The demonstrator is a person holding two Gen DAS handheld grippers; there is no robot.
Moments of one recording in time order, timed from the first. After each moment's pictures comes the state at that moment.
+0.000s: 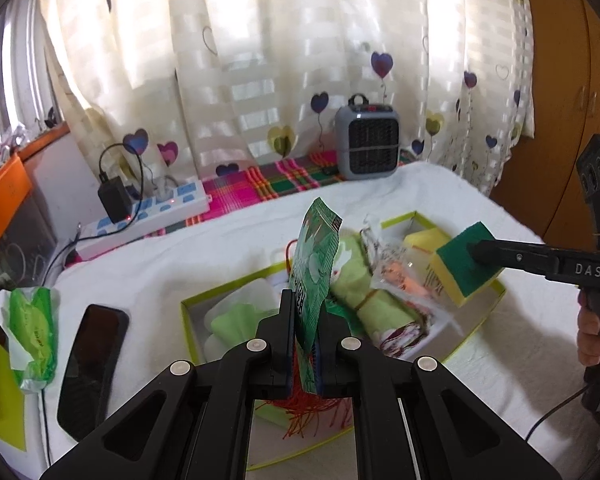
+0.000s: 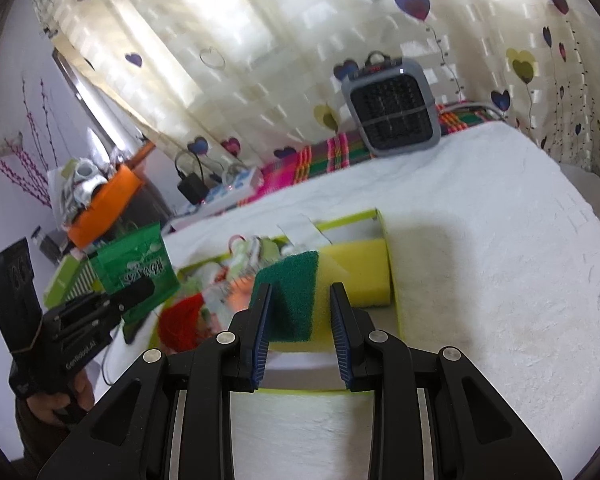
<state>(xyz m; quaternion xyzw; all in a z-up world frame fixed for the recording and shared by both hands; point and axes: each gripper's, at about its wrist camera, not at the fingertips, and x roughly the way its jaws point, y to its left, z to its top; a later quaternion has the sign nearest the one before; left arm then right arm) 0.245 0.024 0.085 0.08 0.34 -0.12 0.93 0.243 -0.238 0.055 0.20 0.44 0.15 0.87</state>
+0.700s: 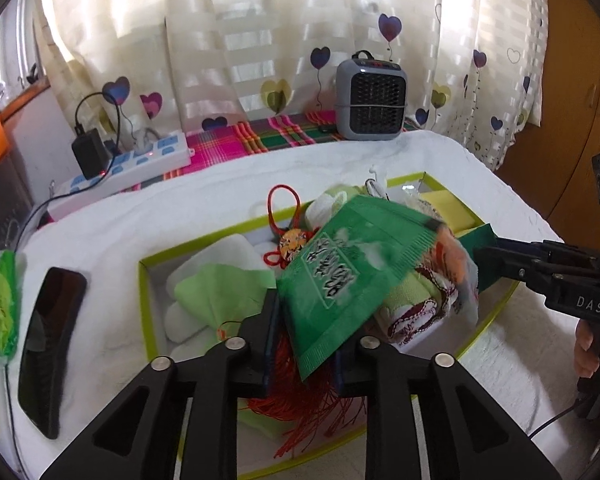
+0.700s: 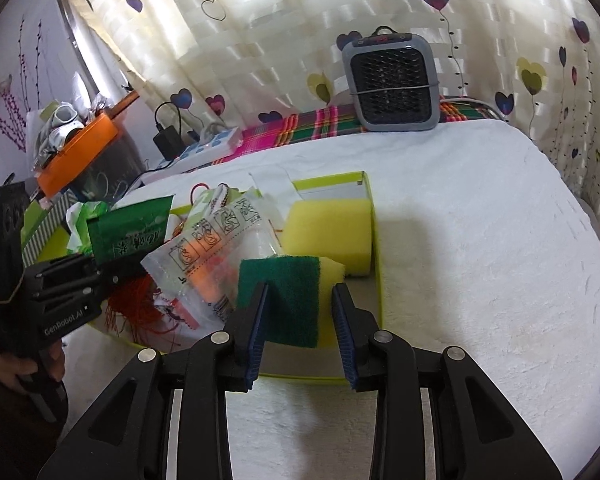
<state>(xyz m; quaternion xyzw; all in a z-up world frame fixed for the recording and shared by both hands) 0.264 0.019 0.044 0.05 0.39 -0.13 0.91 0.243 -0.228 0.028 0.11 0.46 0.13 0.87</state>
